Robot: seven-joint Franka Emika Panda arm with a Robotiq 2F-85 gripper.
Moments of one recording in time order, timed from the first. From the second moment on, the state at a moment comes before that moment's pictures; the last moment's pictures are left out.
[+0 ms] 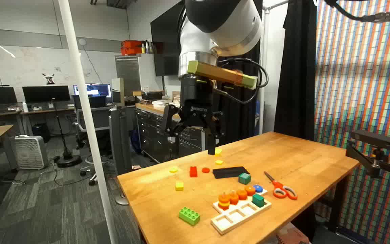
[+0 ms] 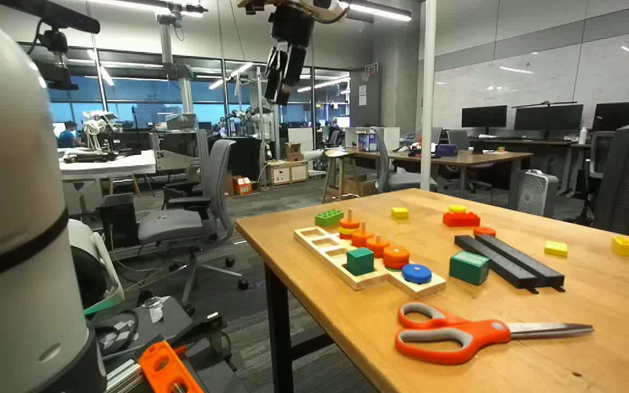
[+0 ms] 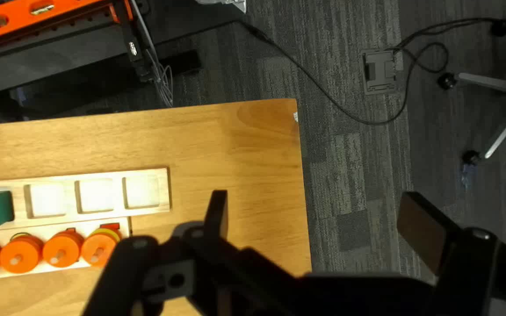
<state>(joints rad) 0.11 -0.30 0.17 -2.15 0.35 1.76 0.47</state>
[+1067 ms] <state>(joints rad) 0.04 -0.27 0.16 -2.28 0.19 1.92 0.53</state>
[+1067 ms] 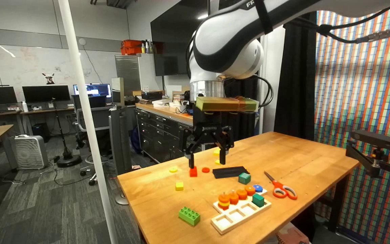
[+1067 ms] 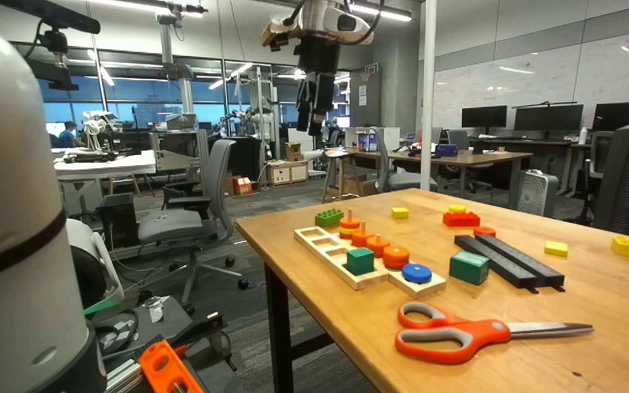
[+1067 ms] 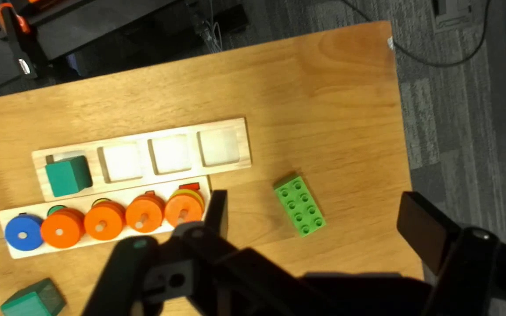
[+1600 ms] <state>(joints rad) -0.05 -0.27 0.05 -2.46 0.21 2.11 0.55</state>
